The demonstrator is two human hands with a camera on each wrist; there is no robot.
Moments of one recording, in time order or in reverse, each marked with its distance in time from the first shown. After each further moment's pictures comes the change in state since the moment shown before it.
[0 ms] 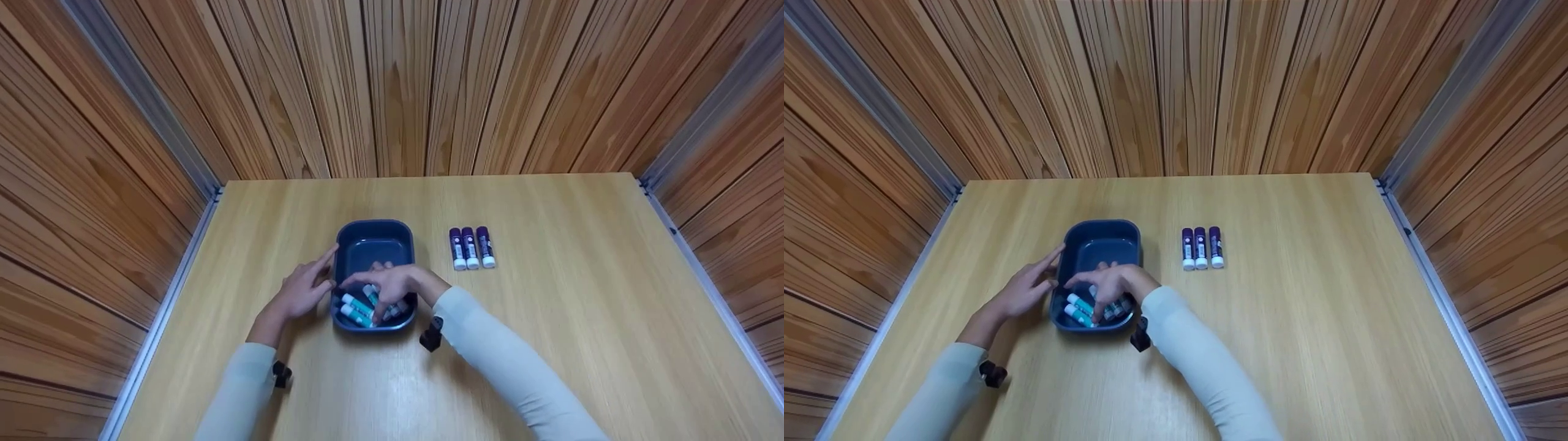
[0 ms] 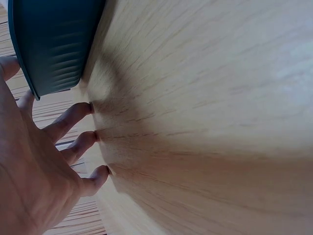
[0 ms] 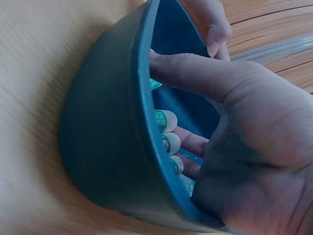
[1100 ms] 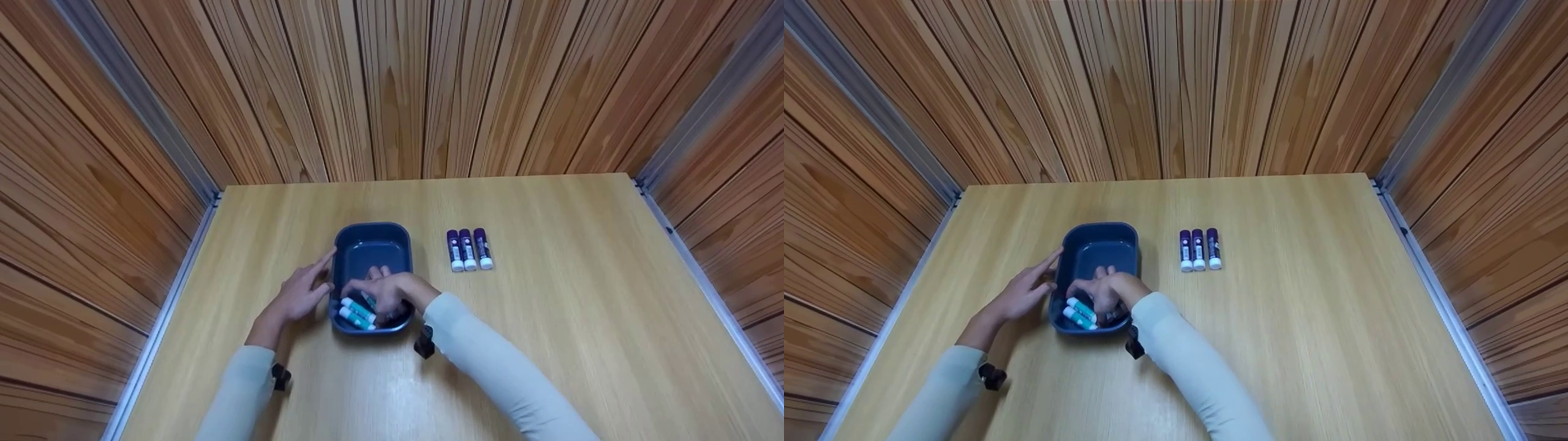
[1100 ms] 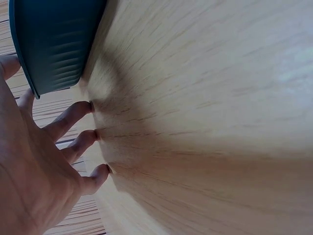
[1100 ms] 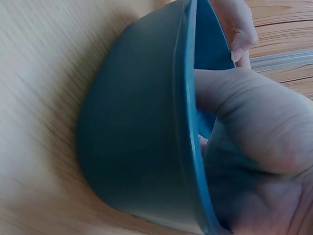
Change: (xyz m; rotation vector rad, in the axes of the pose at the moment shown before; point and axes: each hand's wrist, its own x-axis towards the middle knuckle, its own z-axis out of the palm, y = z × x) left_hand 0.002 -0.002 -0.001 -0.026 -0.015 0.033; right_hand 0.010 -0.008 0.012 -0.103 0.007 0.098
